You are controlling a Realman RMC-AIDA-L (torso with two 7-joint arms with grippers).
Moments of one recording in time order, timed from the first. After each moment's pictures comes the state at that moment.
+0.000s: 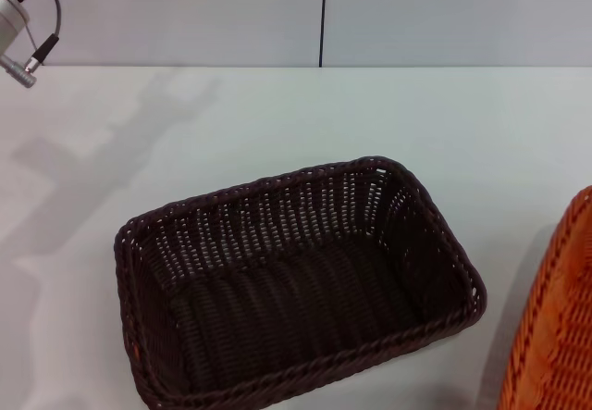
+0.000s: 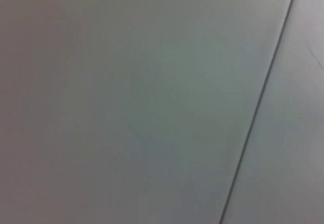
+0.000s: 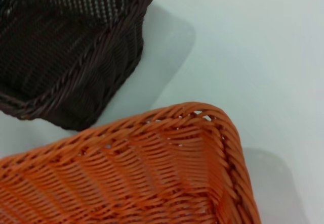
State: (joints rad) left arm -0.62 -2.06 -2.32 -0.59 0.98 -1.13 1.82; right arm 0.71 1.69 -0.54 -0.72 -2.68 -1.80 1.66
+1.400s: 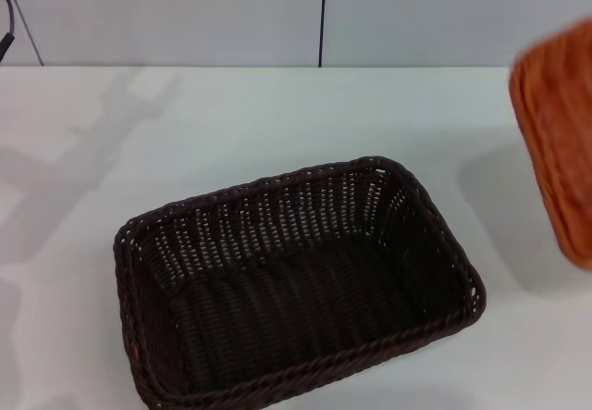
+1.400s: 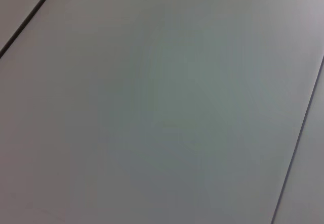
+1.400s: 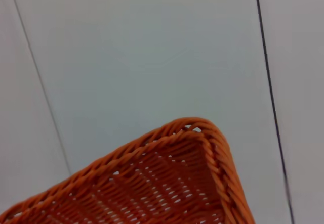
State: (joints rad) left arm -0.60 -2.05 -2.42 -0.58 0.98 -1.13 1.81; right arm 0.44 1.80 -0.05 -0.96 -2.02 -1.66 1.76
